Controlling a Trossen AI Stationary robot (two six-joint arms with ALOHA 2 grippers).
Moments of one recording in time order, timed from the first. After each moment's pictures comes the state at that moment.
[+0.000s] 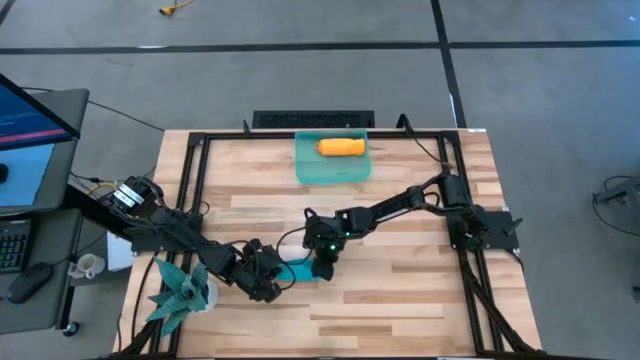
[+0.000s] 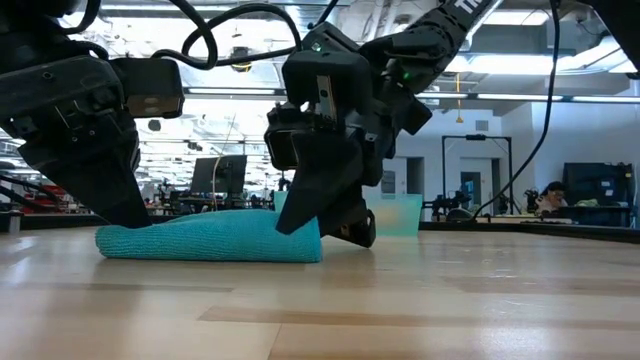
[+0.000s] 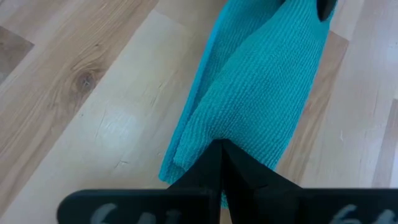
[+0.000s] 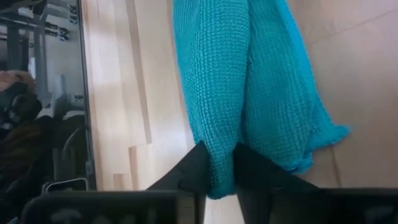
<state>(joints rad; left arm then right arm) -0.58 1.67 0.74 -0.22 -0.41 -1.02 0.10 2.15 1.29 -0.08 -0.57 0.55</state>
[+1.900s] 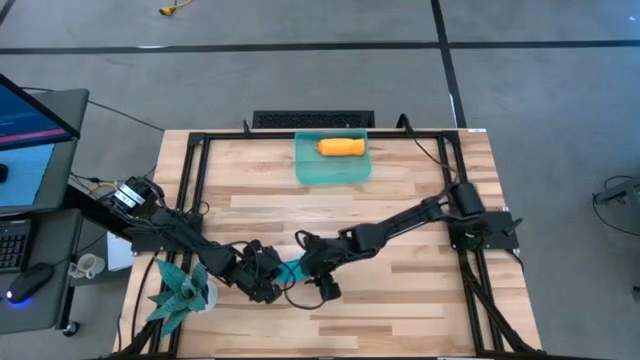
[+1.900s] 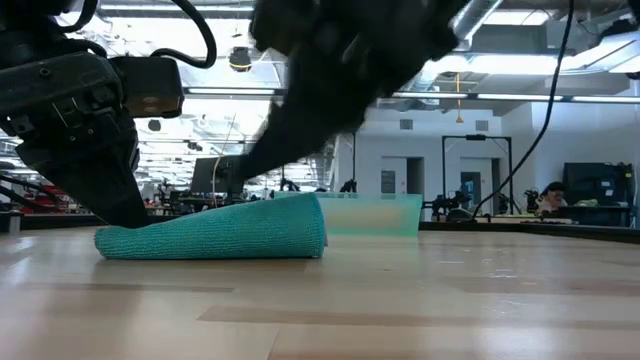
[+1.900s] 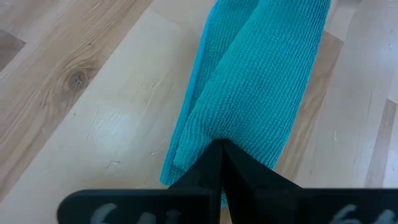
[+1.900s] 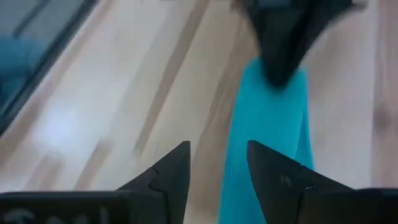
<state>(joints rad) -0.58 1.67 0.74 -0.22 -0.42 -1.03 0.27 2.04 1.35 -0.14 -0.15 -0.06</state>
